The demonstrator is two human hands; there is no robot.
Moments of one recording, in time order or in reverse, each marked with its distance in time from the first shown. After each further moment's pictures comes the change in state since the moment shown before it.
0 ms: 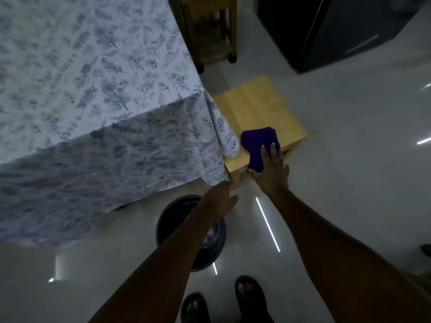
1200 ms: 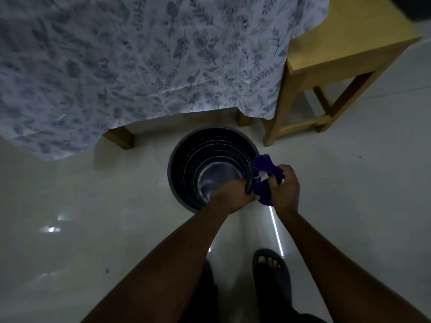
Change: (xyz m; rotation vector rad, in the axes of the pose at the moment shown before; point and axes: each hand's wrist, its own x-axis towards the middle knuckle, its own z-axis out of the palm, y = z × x) left_hand -0.052 -0.187 0.227 -0.031 -0.012 -0.116; right_hand -0.153 0.045 0.289 0.602 0.223 -0.023
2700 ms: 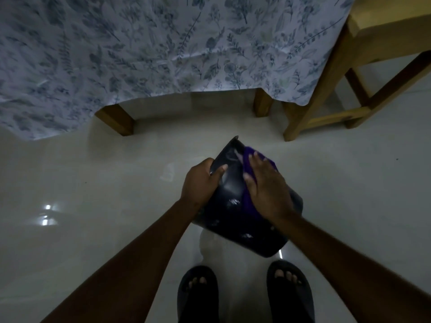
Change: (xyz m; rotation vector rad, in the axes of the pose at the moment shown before) left_hand 0.006 -0.131 -0.013 -0.240 0.613 -0.078; right_hand -0.005 0.010 0.102 -0.517 -0.418 -0.369
